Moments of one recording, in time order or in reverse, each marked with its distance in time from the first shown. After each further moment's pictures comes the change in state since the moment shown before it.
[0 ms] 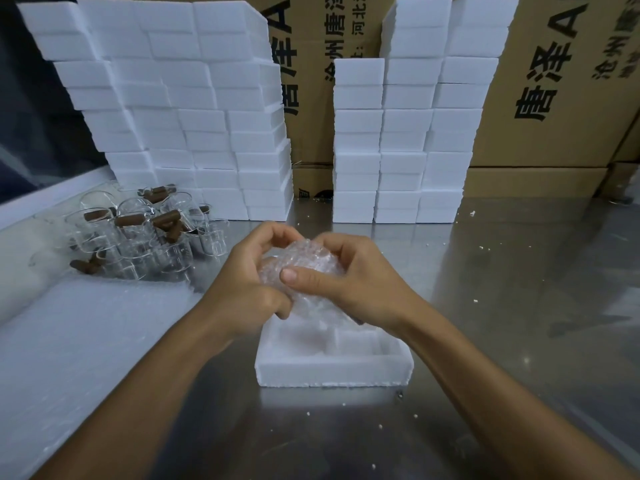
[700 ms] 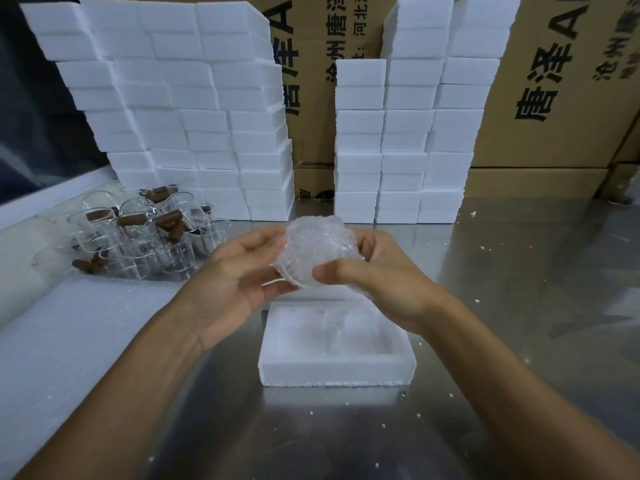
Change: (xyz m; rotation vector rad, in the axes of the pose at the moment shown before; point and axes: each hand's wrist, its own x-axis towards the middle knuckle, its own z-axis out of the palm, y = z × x) left_hand 0.000 0.004 -0.016 -0.549 -0.022 -0.237; right_hand 0.005 0.009 -0.019 0.134 -0.029 0.060
